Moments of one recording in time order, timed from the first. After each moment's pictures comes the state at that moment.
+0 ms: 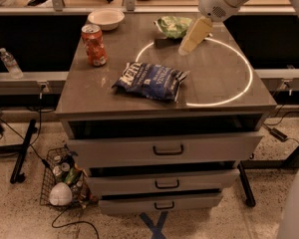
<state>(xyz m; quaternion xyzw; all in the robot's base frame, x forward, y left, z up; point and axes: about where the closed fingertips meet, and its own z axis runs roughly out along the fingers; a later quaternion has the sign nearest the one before) 0.712 -0.123 0.965 -0.60 0.70 0.01 0.37</state>
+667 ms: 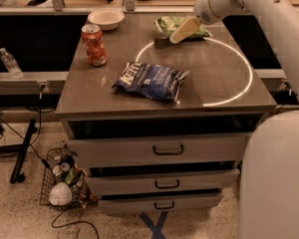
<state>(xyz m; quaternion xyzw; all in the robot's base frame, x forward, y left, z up) 0.829 -0.137 0.938 -0.49 0.73 0.00 0.48</state>
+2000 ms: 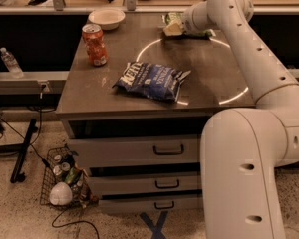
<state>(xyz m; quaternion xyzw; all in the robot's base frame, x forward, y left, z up) 0.922 -0.126 0.877 -0.35 0.78 0.05 0.51</state>
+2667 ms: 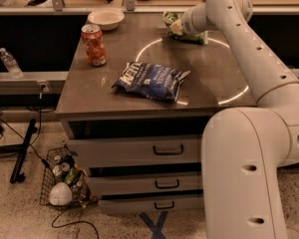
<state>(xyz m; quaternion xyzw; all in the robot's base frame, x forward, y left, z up) 0.919 -0.123 0.870 -0.34 0.79 0.05 0.50</state>
